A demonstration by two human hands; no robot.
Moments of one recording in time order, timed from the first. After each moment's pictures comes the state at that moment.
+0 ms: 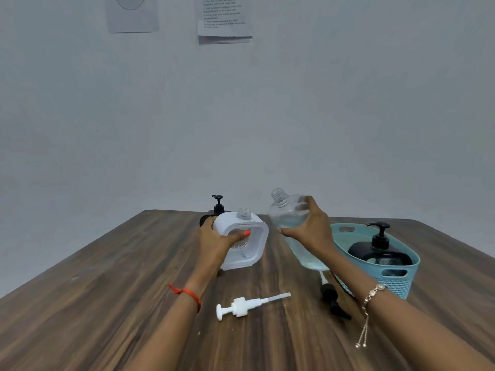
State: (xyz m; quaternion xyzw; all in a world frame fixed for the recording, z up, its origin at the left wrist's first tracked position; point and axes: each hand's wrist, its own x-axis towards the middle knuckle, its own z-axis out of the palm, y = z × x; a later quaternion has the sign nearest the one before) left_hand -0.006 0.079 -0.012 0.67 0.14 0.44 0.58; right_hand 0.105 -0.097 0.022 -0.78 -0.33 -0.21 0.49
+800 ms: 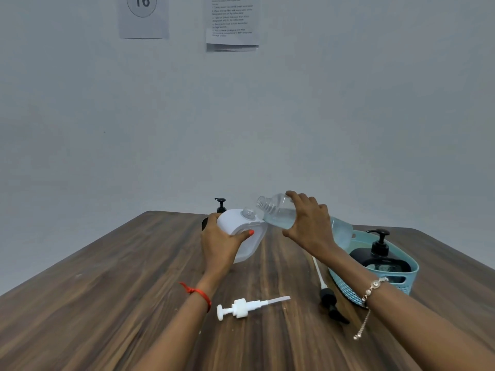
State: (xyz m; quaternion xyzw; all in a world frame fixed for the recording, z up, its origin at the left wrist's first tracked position) left_hand -0.010 0.059 -0.002 0.69 0.19 0.52 0.46; right_hand 0.095 -0.089 0.042 -0.81 -0.39 -0.38 0.24
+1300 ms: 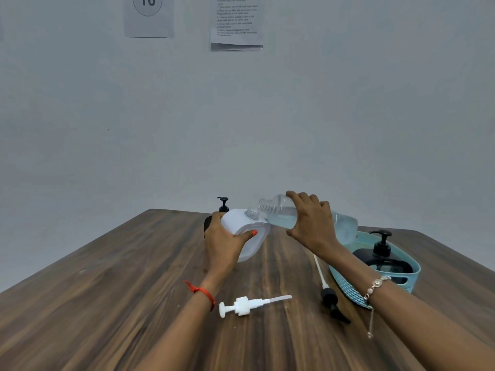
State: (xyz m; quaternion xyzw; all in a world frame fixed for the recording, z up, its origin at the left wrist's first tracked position) left_hand -0.015 0.054 -0.002 0.69 0.20 0.52 0.46; right_hand 0.096 -0.088 0.044 -0.79 -0.40 -0.43 0.17
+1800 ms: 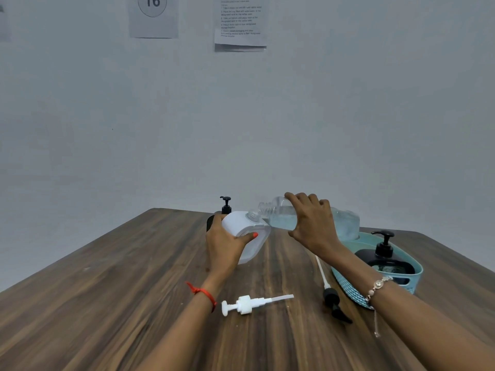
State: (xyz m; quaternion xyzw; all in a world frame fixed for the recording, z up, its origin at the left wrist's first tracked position) left_hand -0.020 0.055 -0.006 0.70 0.19 0.51 0.46; right_hand 0.094 -0.086 0.043 -0.77 -0.40 -0.47 0.12
